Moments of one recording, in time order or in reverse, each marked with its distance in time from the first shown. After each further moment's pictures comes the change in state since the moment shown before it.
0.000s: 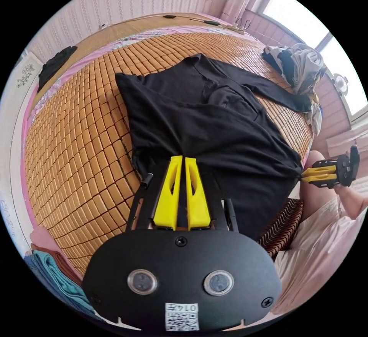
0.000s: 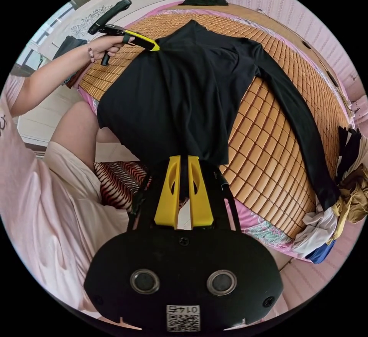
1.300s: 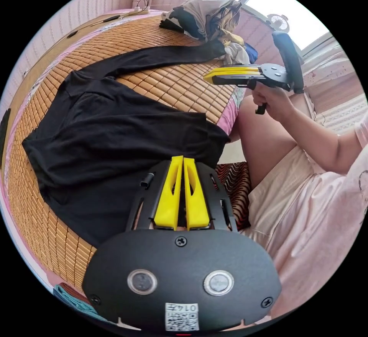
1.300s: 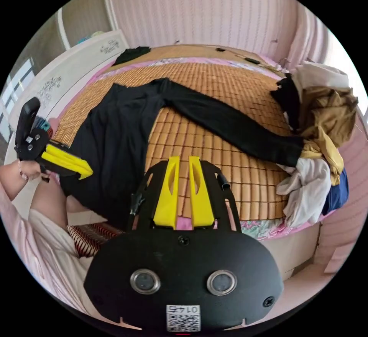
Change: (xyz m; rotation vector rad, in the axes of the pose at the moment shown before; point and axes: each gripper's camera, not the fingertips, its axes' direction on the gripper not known) left arm 0.228 -0.085 0.072 -0.083 0.319 0.380; right arm 0.106 0.168 0.123 0.430 0.276 0.512
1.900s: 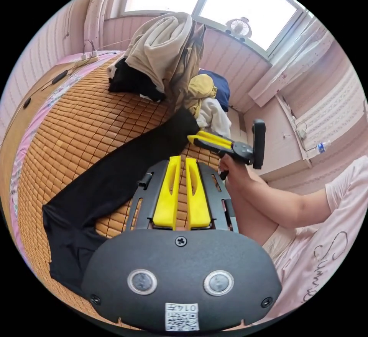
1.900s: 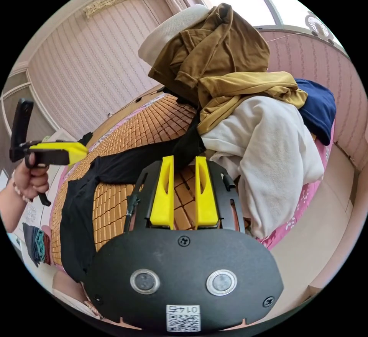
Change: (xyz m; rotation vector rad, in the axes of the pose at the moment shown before) left arm 0.037 -0.287 0.039 0.132 0.161 0.251; right arm 0.171 0.142 0.070 0.282 -0.016 0.503
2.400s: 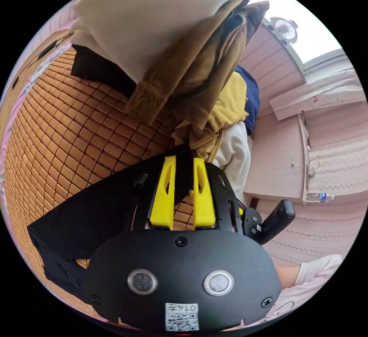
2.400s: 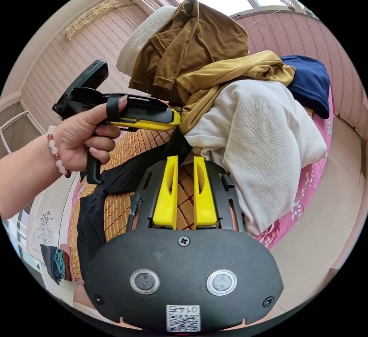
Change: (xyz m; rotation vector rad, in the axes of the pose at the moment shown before) left arm -0.016 -0.140 0.136 -0.220 -0.020 -0.222; right arm 0.093 0.036 0.016 0.028 -0.068 0.195
